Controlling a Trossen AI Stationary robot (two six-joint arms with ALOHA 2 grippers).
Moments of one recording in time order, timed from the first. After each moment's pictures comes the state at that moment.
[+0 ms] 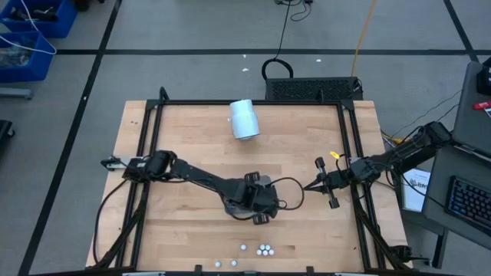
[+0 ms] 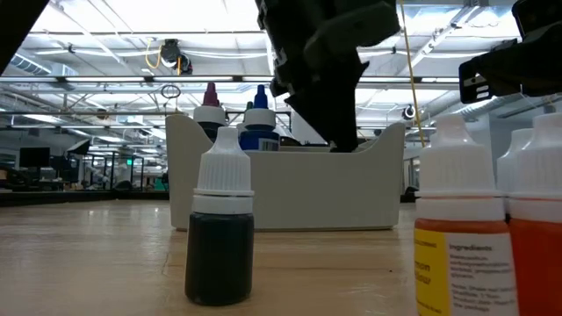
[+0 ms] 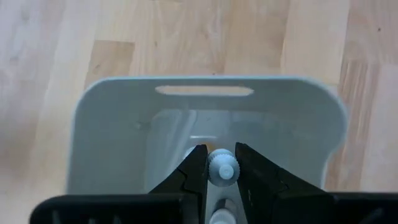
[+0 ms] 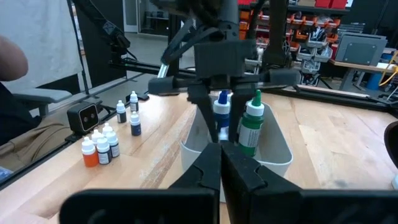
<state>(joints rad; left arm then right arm) -0.30 2.25 1.92 -0.85 -0.34 -0.39 0.43 0.54 0.02 0.46 0.16 -0.06</state>
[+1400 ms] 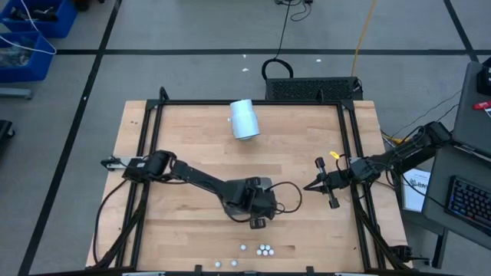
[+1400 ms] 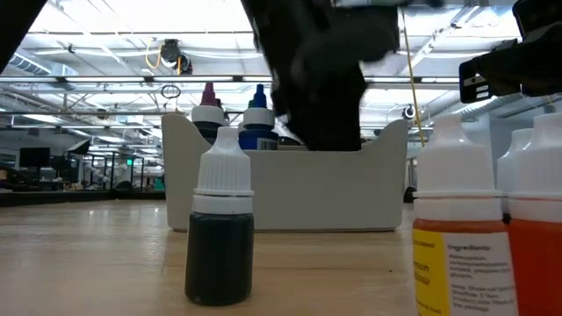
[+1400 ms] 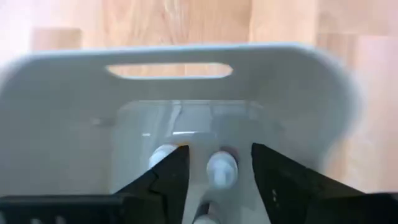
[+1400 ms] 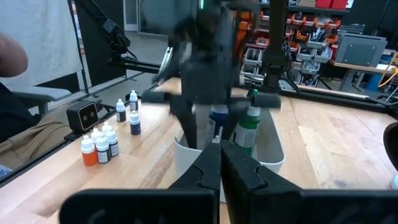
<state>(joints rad) -0.30 2.24 1.82 -0.73 -0.25 -0.33 0.43 0.54 0.02 0.46 0.16 -0.07</state>
